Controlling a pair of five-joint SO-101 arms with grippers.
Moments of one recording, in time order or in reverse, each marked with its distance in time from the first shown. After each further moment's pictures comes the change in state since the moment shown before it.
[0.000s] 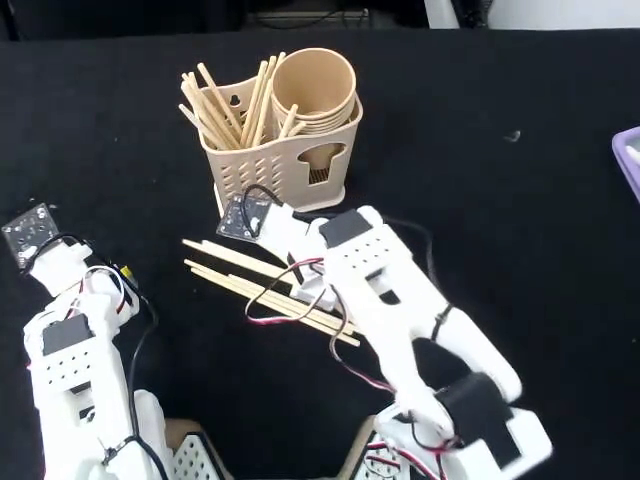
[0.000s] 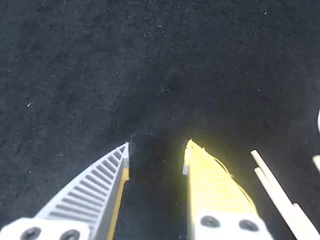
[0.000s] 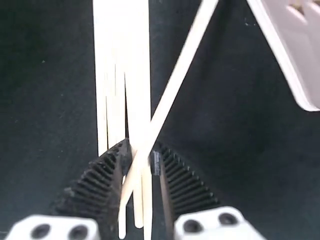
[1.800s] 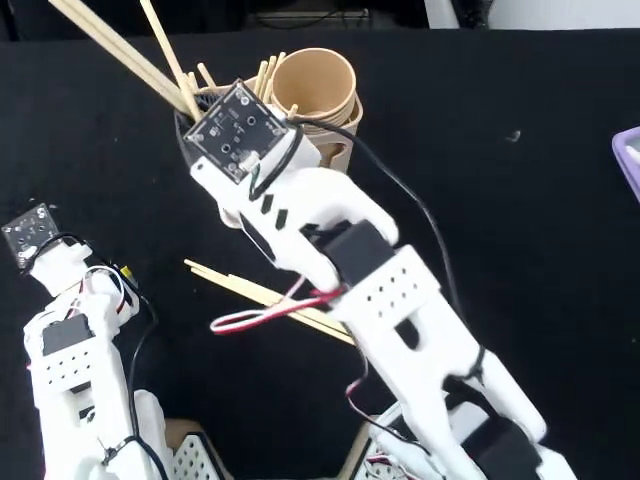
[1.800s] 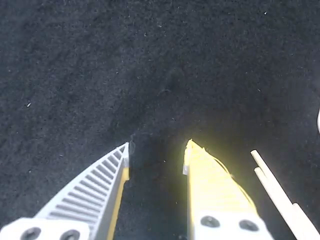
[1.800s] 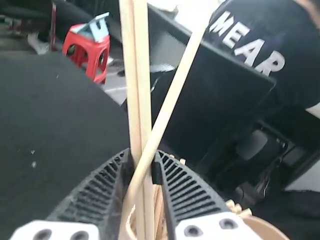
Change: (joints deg) left arm 0.0 0.0 0.0 0.0 0.0; right arm -9.8 -14.0 -17.2 -39.4 -20.1
